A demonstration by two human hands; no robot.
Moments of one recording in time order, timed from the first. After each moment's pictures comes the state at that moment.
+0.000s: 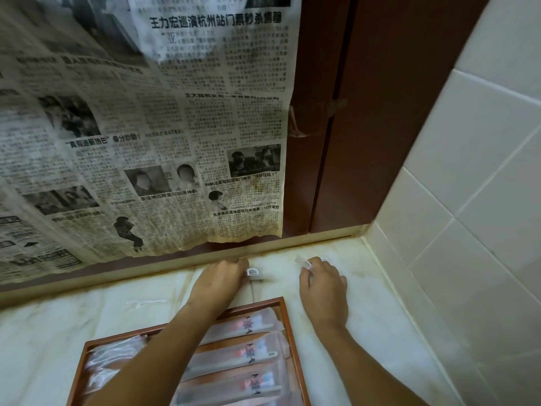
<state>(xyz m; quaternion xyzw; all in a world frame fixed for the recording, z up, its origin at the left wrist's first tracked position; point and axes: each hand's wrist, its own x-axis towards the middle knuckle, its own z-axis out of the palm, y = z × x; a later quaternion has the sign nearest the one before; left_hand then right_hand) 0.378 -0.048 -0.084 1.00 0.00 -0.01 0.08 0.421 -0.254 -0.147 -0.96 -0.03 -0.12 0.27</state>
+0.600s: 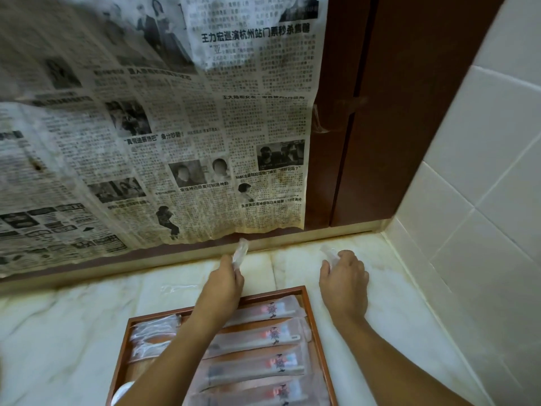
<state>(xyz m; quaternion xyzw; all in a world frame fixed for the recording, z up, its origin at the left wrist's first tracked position) 0.319 -0.040 -0.068 0.92 0.20 0.02 0.33 0.412 -0.251 -0.134 -0.96 0.04 -0.11 0.25</state>
